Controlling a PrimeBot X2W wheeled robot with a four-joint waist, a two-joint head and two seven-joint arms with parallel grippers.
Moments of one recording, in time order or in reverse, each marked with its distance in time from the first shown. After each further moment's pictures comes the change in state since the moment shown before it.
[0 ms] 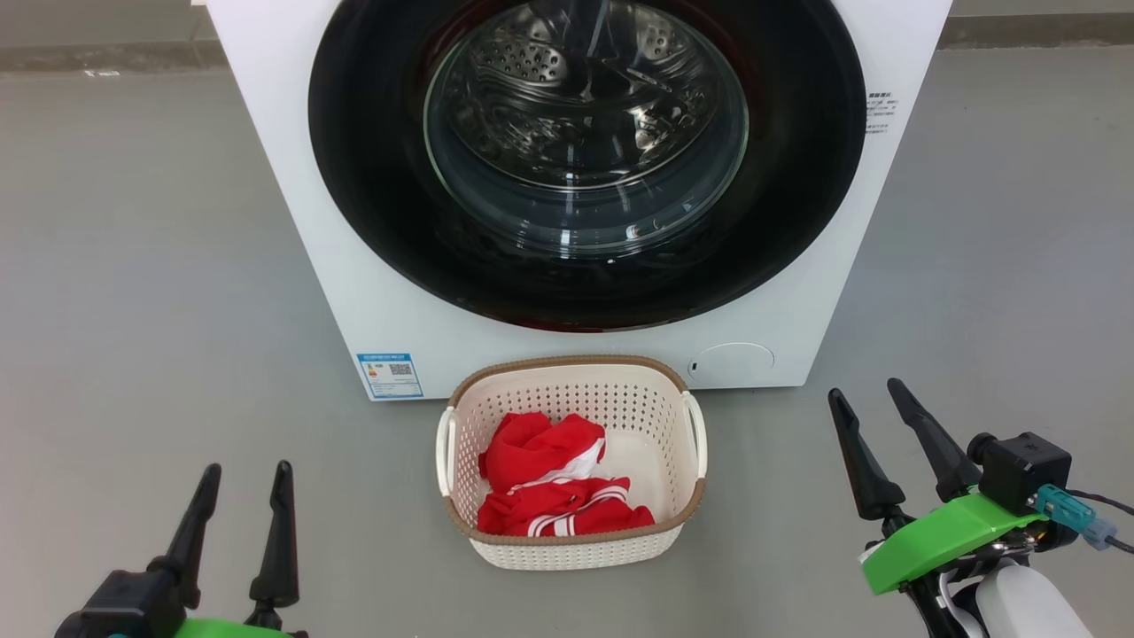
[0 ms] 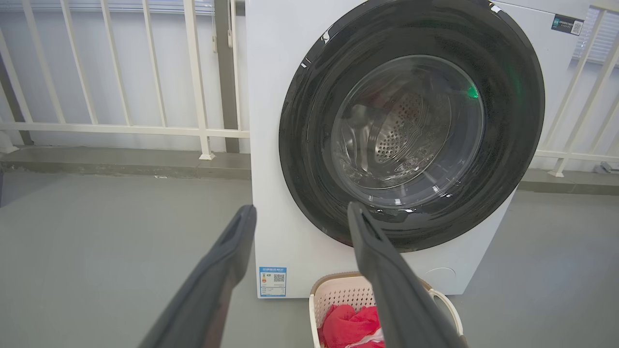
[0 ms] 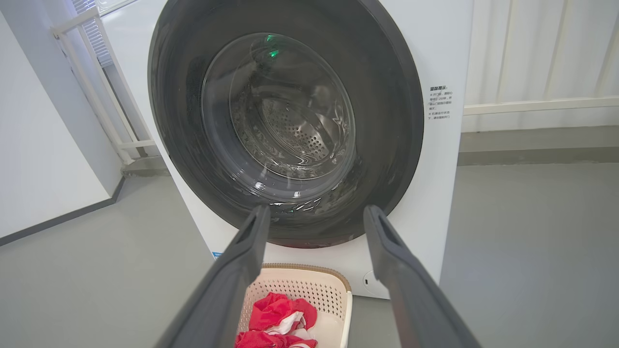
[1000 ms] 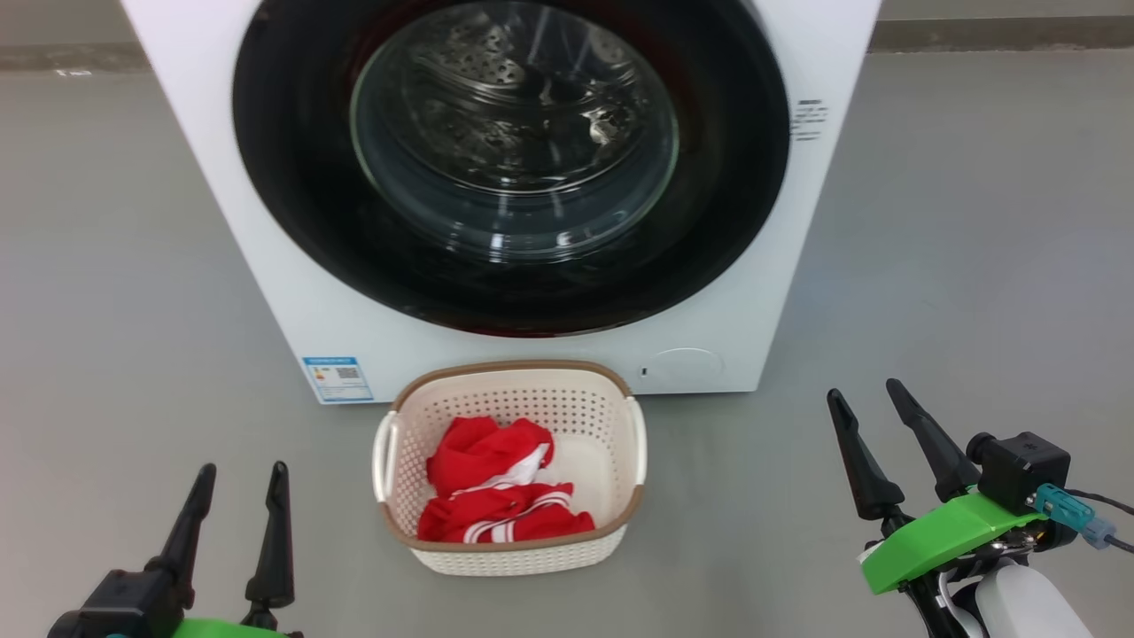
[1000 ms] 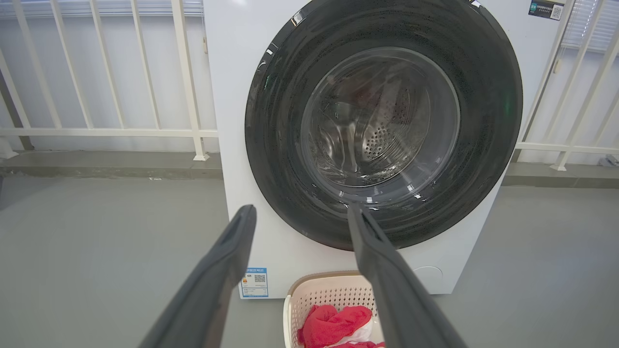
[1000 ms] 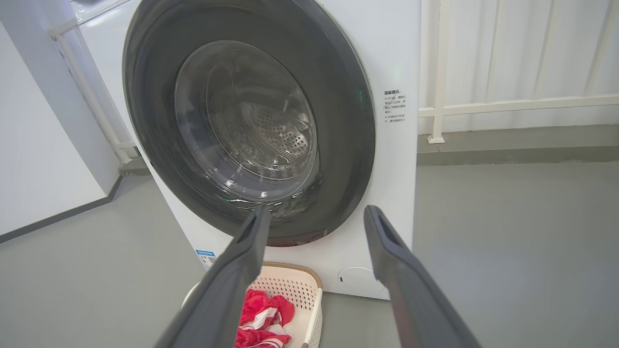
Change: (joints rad) left arm 0.000 0.006 0.008 0.003 0.021 0.000 0.000; right arm -0.002 -0.002 0.005 0.007 0.005 0.000 0.000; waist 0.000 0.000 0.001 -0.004
